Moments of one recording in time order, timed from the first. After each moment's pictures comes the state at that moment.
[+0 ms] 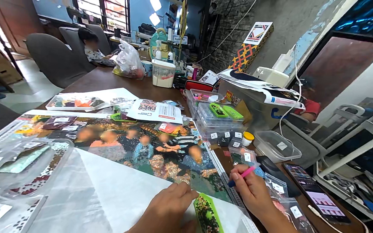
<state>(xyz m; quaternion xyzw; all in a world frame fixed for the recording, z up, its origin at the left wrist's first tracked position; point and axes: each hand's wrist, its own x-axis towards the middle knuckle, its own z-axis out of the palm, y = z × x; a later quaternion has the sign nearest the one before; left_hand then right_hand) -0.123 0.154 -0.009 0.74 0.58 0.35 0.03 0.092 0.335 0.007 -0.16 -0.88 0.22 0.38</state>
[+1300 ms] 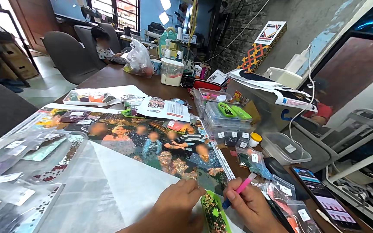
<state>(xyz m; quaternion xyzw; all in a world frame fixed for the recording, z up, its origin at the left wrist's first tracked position) -0.121 0.156 -0.010 0.74 0.57 0.35 0.03 0.075 0.301 0.008 -0.02 -0.87 0.36 0.34</state>
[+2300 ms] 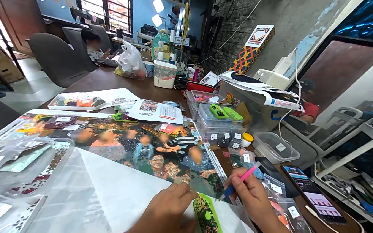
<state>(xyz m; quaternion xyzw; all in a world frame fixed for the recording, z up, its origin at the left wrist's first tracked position) -0.123 0.155 -0.008 0.74 0.58 0.35 0.05 0.084 0.314 0.015 -0.13 -0.81 0.42 0.39</state>
